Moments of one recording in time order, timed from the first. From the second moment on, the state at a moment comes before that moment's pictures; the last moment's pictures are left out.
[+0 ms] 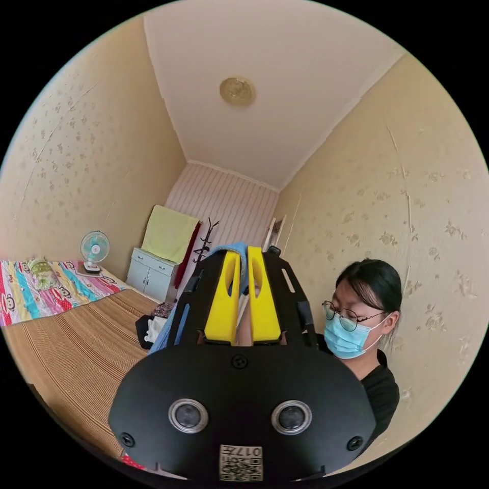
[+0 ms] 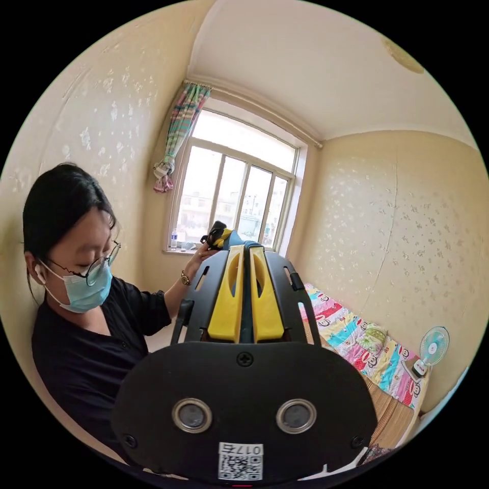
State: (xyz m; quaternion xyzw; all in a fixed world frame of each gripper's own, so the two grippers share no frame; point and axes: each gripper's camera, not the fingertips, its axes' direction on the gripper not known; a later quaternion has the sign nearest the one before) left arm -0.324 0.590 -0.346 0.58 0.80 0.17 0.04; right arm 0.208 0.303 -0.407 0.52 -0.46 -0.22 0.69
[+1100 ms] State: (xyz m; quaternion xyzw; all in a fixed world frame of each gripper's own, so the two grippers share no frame) left arm -0.146 0.250 -0.276 0.33 0.89 0.14 0.30; right arm 0.275 0.046 -0.043 0.22 -0.48 -0.07 0.85
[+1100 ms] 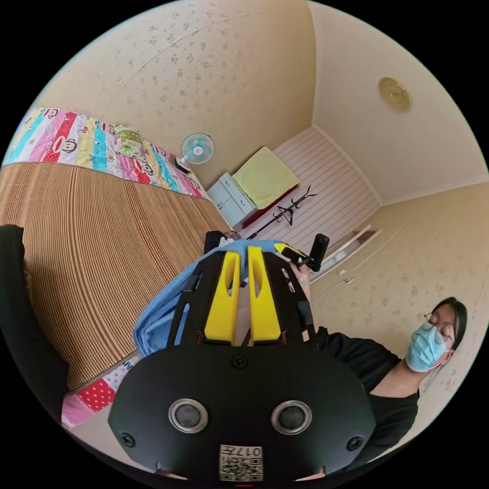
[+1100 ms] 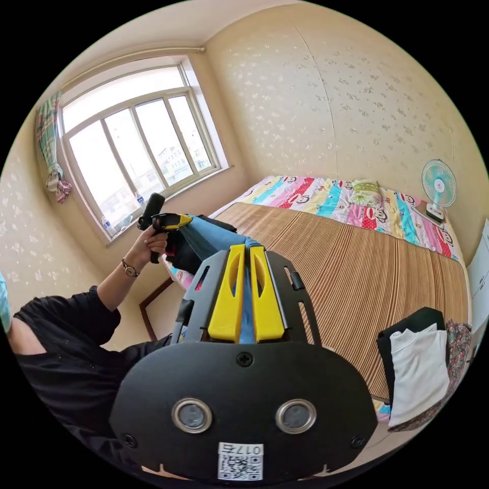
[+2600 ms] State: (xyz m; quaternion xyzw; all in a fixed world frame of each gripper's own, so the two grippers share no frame) left arm -0.061 0.283 -0.113 0.22 0.92 0.05 0.33; right arm 0.437 0.082 0.061 0.15 -0.67 0.11 0.72
